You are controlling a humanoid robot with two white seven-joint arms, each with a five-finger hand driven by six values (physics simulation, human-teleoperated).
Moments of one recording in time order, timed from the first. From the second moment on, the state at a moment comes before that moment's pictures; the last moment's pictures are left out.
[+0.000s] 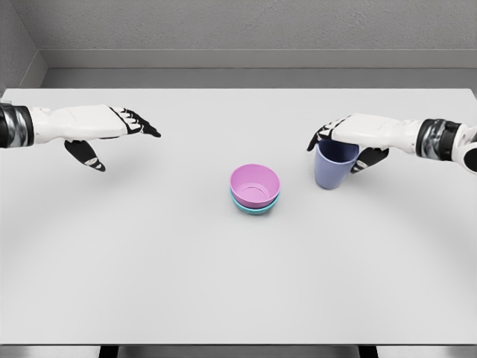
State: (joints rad) left arm -0.84 0.83 -0.79 -1.29 -0.24 -0.61 -0.61; right arm -0.72 -0.72 0.66 -1.32 0.32 -0.51 0.61
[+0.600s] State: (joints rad) left arm -0.84 0.83 -0.79 -1.29 -0.24 -0.61 -0.61; right arm -0.72 -0.73 0.60 -1.32 0.30 -0.56 0.61
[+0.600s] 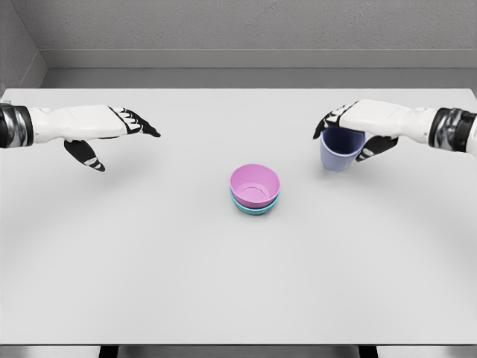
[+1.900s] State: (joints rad) left arm -0.84 0.83 -0.79 -1.29 -0.24 -0.61 -0.61; right arm -0.72 -0.75 0.54 -1.33 0.21 -0.61 0.61
